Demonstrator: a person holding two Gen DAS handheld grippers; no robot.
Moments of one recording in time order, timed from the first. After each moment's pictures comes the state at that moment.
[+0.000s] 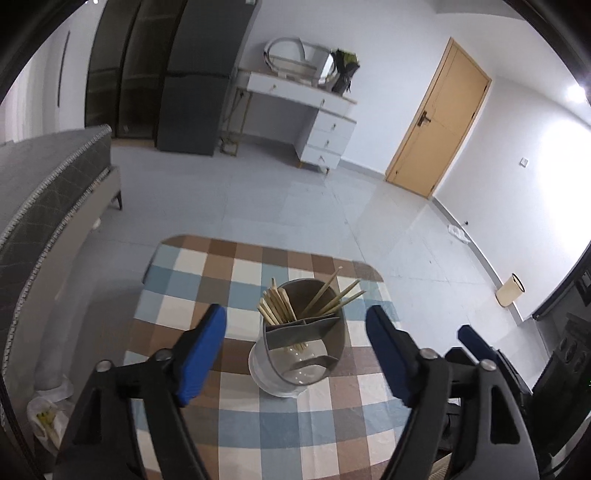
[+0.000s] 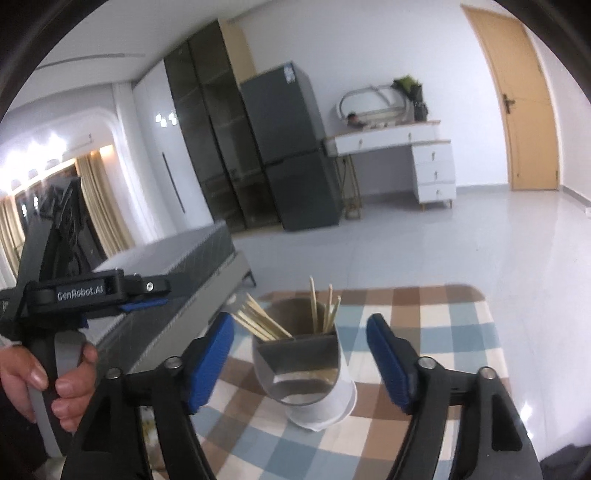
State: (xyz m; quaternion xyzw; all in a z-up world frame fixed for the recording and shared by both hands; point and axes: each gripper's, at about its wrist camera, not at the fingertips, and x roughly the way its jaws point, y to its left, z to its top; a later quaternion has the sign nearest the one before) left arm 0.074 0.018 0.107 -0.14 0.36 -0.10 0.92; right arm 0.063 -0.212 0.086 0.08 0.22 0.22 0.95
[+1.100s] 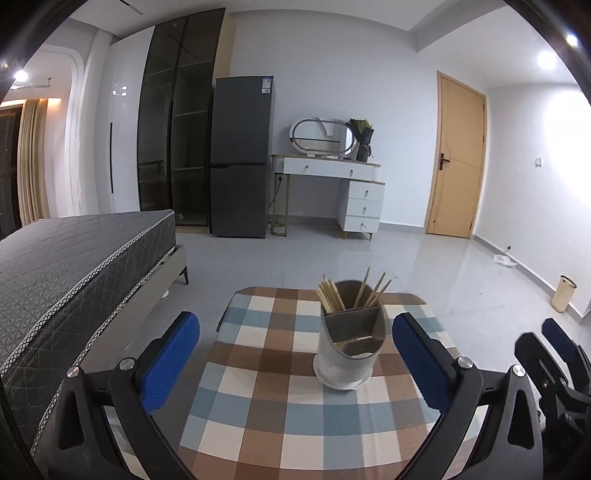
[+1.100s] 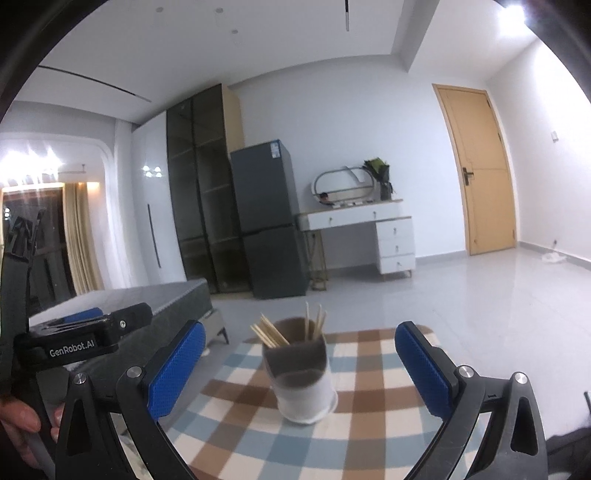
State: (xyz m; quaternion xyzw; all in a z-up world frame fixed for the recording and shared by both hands) left arm -0.023 0.018 0.062 -0.04 0.20 0.01 0.98; right arm -0.074 -0.209 0.067 0.06 0.10 0.14 0.98
